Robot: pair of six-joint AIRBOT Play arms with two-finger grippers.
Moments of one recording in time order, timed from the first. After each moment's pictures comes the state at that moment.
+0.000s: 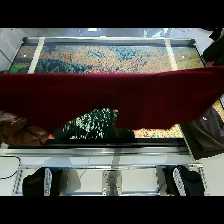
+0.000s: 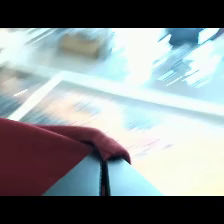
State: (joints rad) left arm 0.46 -0.37 1.31 1.36 -1.00 -1.37; right arm -0.26 -0.43 1.48 -1.00 1.21 1.24
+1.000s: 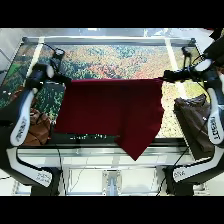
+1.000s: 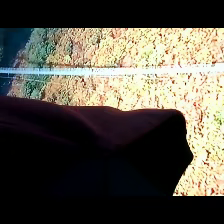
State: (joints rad) left arm -0.10 -1.71 1.52 1.81 -0.78 -1.43; right arm -0.18 -1.67 1.55 -1.06 0.98 1.22
